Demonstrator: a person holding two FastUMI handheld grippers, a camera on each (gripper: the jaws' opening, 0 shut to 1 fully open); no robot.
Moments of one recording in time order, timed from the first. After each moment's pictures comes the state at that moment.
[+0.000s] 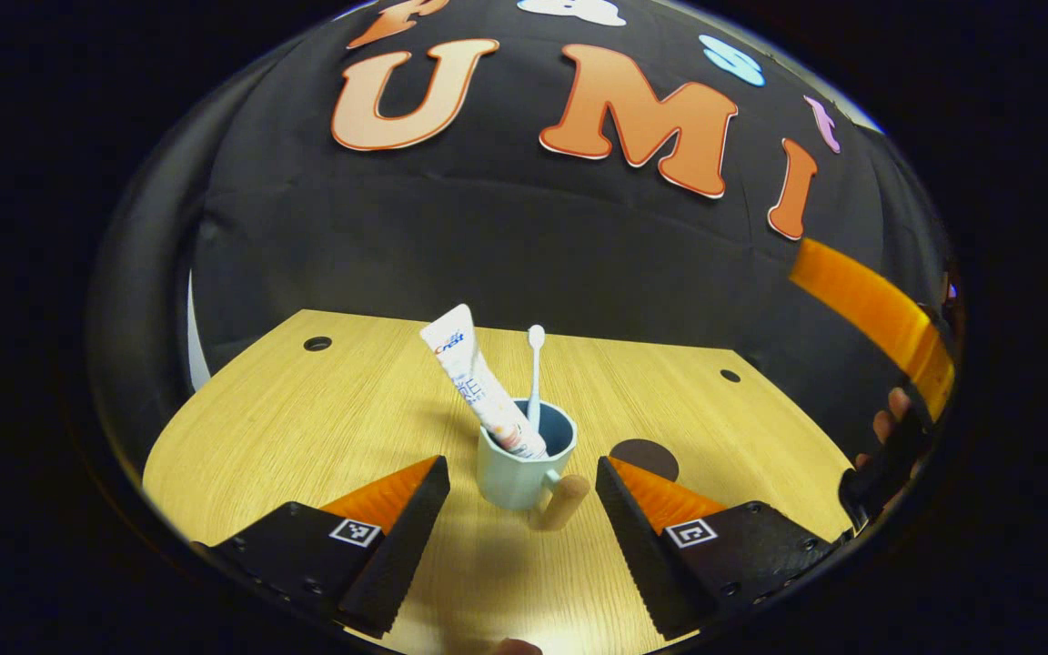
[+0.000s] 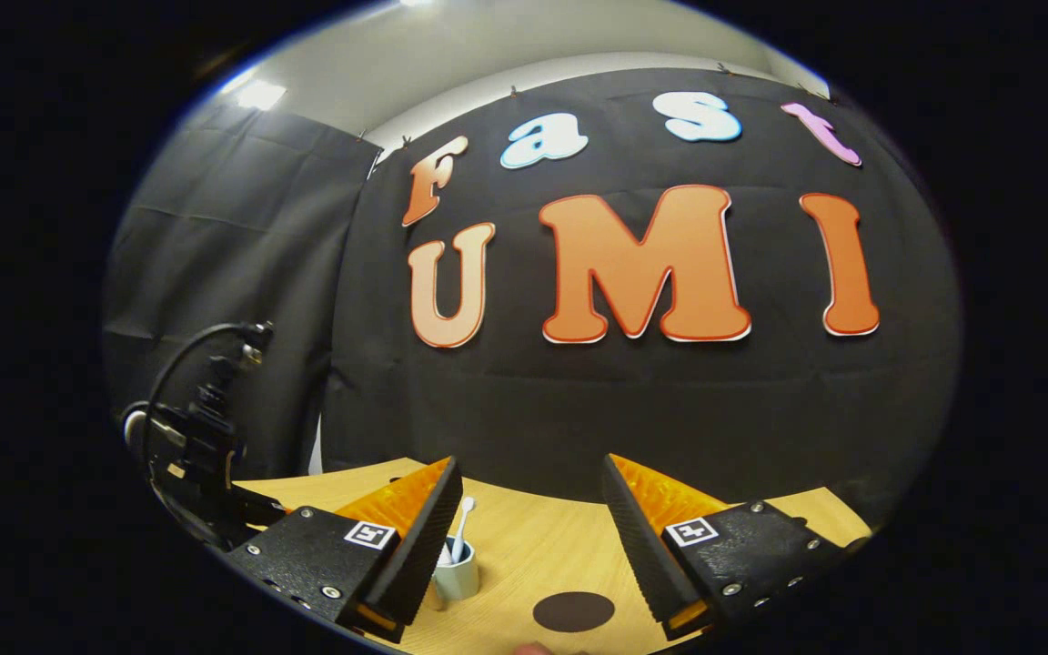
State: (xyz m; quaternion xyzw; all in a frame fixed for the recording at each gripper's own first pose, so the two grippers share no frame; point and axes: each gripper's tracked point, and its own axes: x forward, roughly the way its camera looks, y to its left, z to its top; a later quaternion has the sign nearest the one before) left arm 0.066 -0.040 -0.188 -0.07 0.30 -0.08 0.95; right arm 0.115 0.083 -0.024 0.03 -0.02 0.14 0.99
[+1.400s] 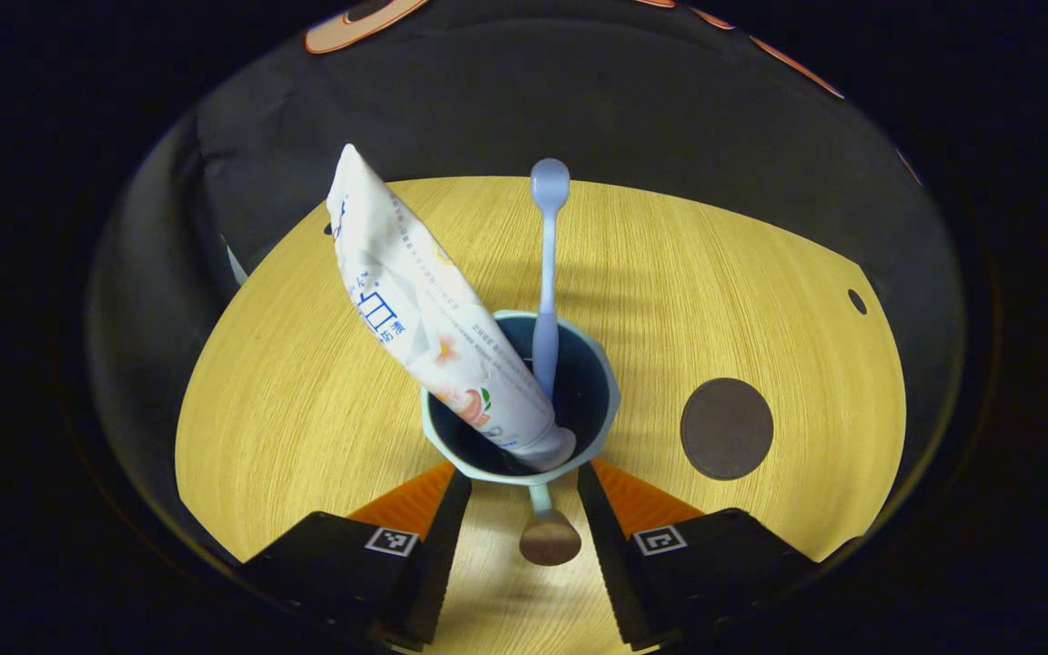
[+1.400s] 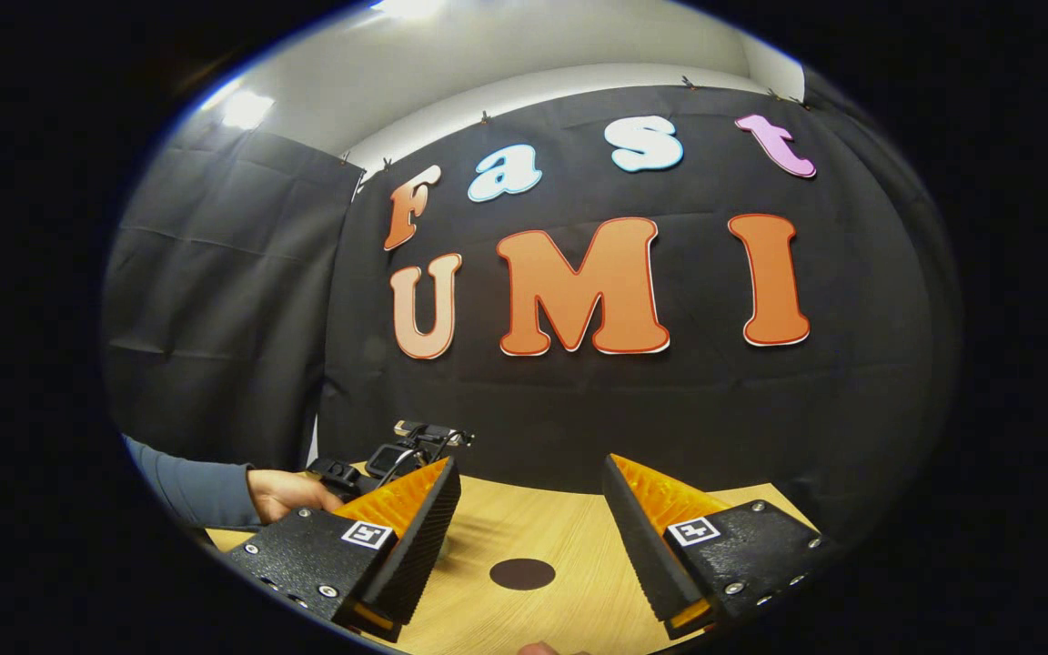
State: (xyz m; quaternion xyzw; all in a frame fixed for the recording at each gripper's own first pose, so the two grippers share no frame) left arm 0.087 -0.066 -0.293 -0.03 0.55 0.06 0.83; right arm 0.029 0.002 -0.021 0.04 -0.02 0.12 0.99
